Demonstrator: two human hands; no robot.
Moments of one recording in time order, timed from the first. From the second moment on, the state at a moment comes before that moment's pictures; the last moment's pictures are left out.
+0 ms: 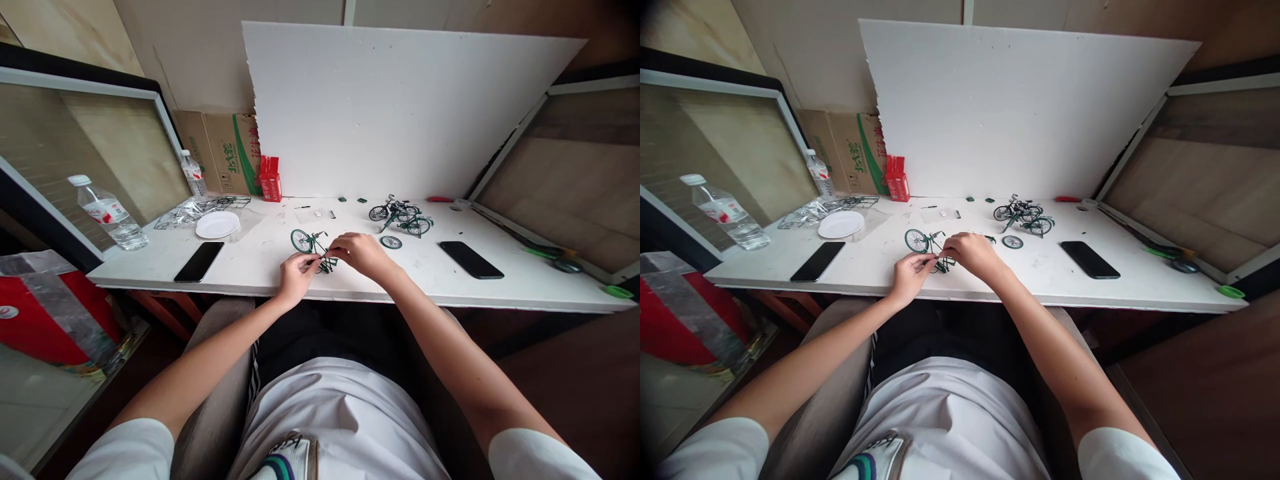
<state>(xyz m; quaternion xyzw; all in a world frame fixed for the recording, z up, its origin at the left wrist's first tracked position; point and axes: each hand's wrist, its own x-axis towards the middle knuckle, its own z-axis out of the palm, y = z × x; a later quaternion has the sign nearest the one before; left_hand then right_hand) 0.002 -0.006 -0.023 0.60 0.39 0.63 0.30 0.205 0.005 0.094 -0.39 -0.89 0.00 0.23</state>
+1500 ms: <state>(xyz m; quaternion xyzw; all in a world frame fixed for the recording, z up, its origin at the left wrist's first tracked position) 0.005 -0.008 -0.018 0.56 0.35 0.64 0.39 0.209 0.012 0.088 -0.32 -0.86 0.26 0.29</state>
